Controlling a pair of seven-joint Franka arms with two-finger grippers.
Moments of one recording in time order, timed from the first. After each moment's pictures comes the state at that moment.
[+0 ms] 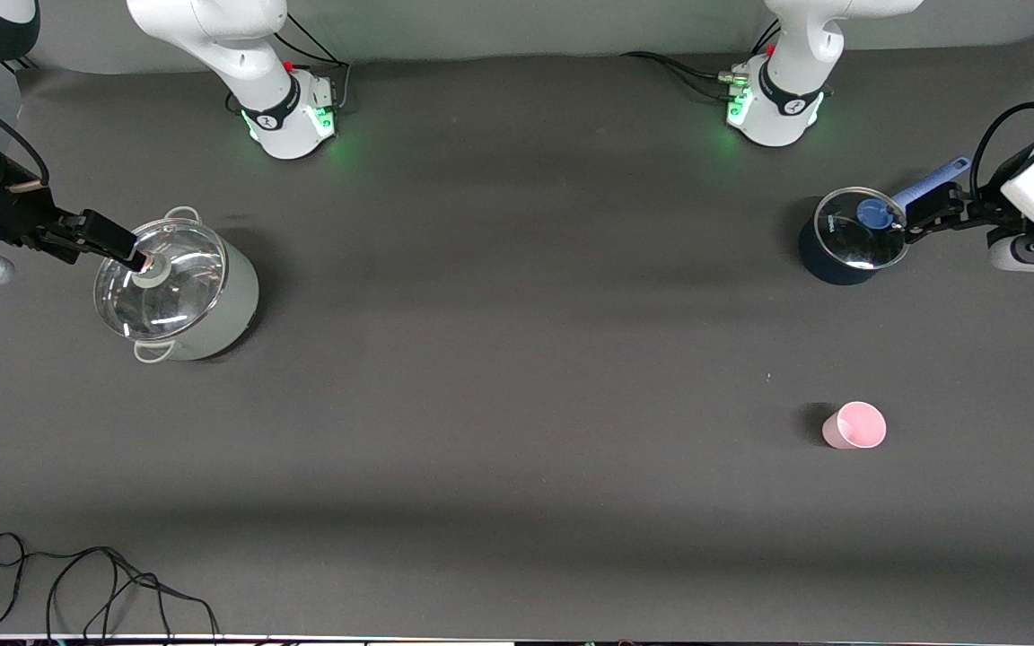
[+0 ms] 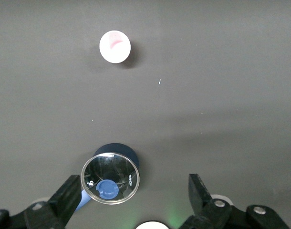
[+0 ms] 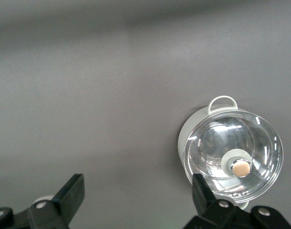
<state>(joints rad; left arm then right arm) -0.08 -0.03 0.03 -1.64 -0.01 1.53 0.05 -0.01 -0.09 0.03 -1.72 0.06 1.65 0.21</state>
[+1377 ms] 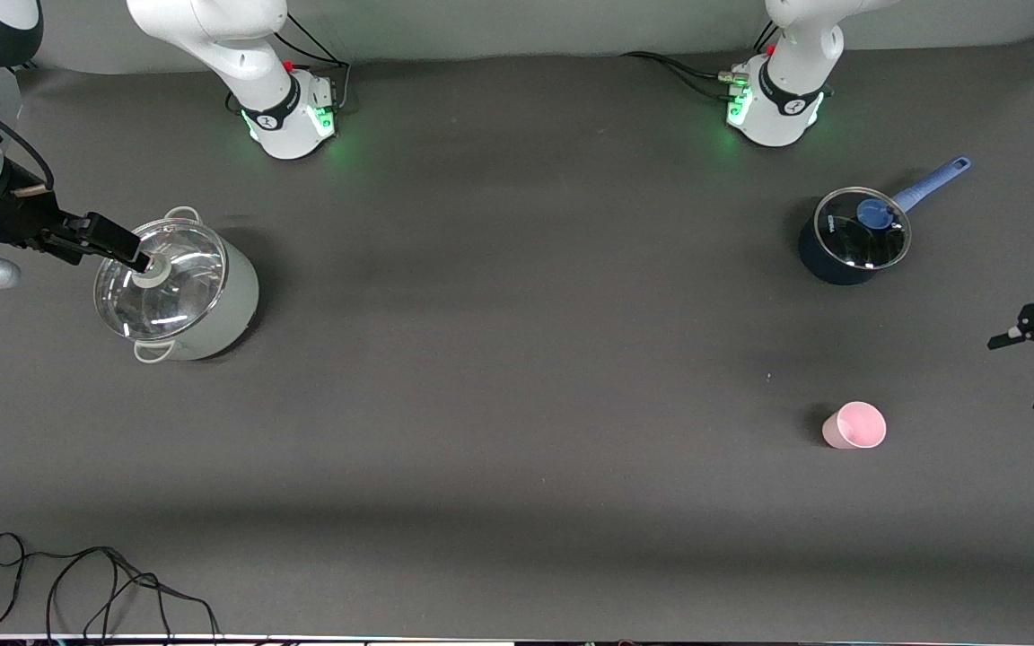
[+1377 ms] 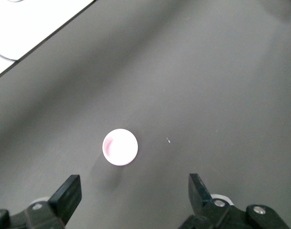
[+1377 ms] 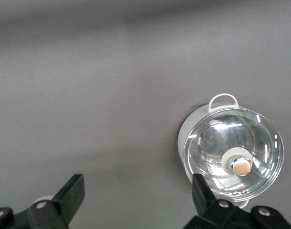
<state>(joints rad) 0.32 0.46 0.04 -1.37 -0.55 1.64 1.36 0.00 -0.08 0.03 -1.72 0.06 1.64 0.21</state>
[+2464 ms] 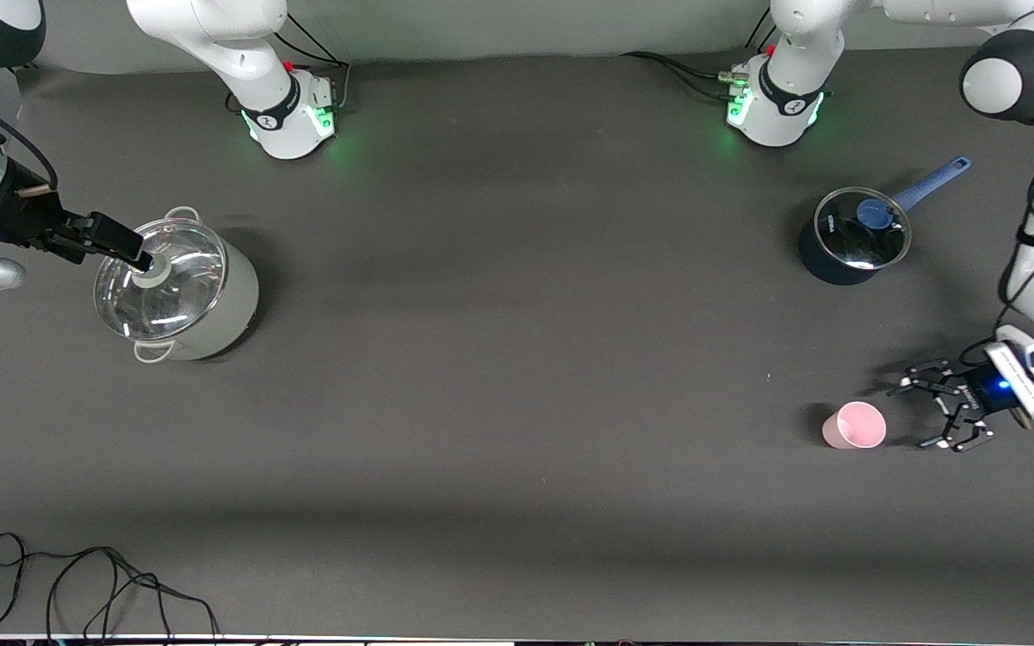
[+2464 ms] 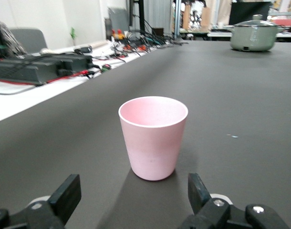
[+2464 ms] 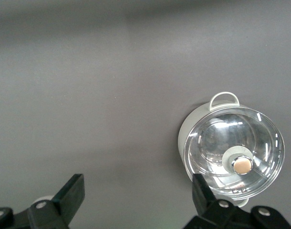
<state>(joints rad) 0.51 0.97 0.02 -1.50 -1.28 1.71 2.52 0.00 -0.08 0.04 -1.72 0.06 1.64 0.21</state>
